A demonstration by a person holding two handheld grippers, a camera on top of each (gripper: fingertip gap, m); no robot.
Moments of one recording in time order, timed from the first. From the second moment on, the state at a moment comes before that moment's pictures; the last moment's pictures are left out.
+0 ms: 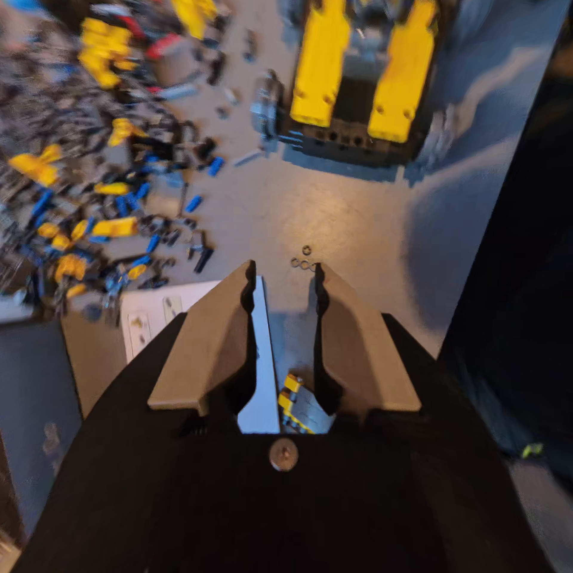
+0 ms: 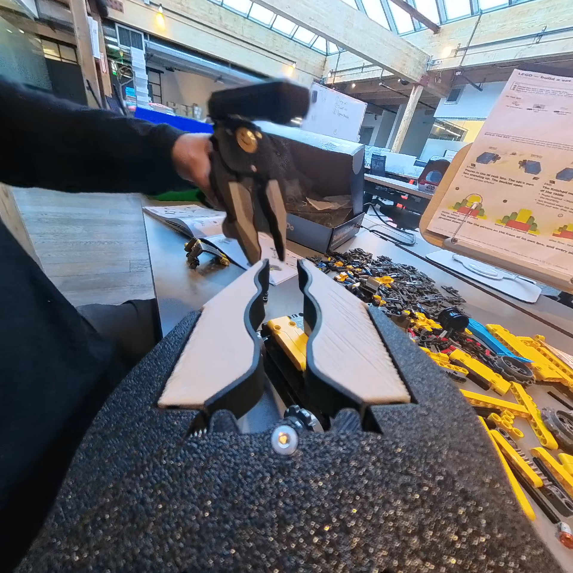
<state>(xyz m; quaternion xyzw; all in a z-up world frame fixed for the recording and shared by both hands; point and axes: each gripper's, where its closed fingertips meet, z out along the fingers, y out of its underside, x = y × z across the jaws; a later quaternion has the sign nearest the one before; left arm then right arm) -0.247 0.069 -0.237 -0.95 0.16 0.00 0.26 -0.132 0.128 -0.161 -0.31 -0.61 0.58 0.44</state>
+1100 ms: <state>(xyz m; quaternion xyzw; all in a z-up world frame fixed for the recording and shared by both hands) -0.239 0.019 -0.193 -0.86 -0.02 0.00 0.51 -0.143 0.126 -0.170 -0.33 -0.64 0.54 0.45</state>
